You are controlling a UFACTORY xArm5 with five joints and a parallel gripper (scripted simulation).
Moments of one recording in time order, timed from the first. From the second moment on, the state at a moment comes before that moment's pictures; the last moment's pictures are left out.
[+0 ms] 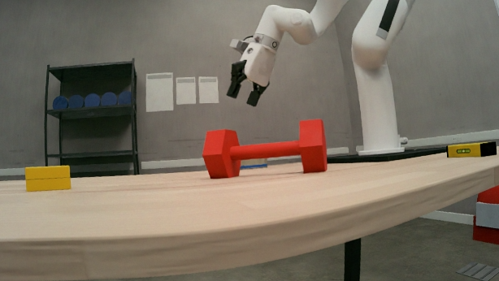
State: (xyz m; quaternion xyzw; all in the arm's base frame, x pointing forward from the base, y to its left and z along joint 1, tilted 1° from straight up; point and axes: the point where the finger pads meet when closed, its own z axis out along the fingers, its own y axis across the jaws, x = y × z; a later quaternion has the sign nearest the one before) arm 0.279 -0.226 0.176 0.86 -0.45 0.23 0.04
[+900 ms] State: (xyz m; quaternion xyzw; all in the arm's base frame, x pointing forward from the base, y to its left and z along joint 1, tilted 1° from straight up) arm 0.299 -0.195 0.169 0.87 -0.44 0.20 0.02
